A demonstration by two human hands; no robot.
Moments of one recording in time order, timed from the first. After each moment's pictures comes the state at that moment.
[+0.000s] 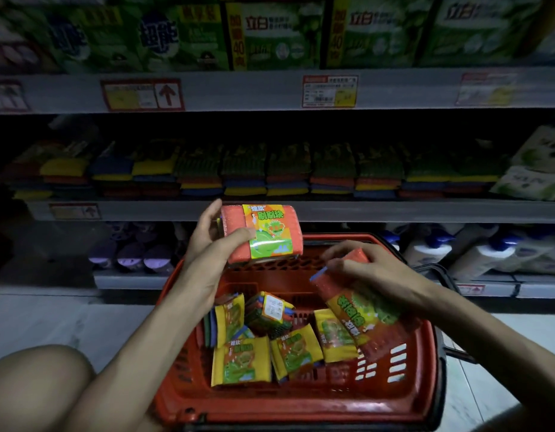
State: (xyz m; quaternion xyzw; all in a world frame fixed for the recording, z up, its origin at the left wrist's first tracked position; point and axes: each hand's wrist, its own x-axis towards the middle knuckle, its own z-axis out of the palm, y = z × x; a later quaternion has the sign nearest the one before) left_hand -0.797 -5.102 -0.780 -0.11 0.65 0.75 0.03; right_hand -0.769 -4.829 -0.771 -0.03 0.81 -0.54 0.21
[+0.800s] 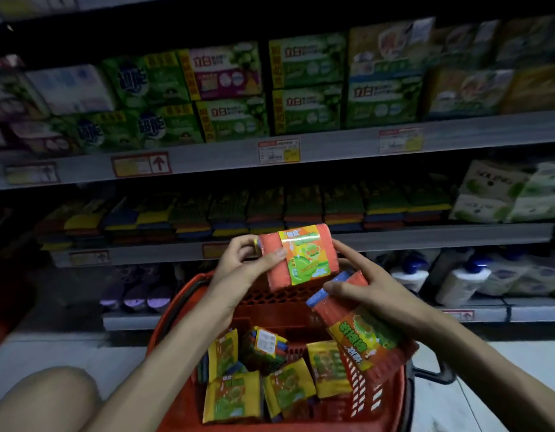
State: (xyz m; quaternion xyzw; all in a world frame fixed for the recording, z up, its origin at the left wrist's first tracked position) left_hand -0.775 -5.023 -0.732 -0.05 0.73 0.68 0.06; right_hand -0.737 -4.779 -0.742 -0.08 0.75 -0.64 0.13
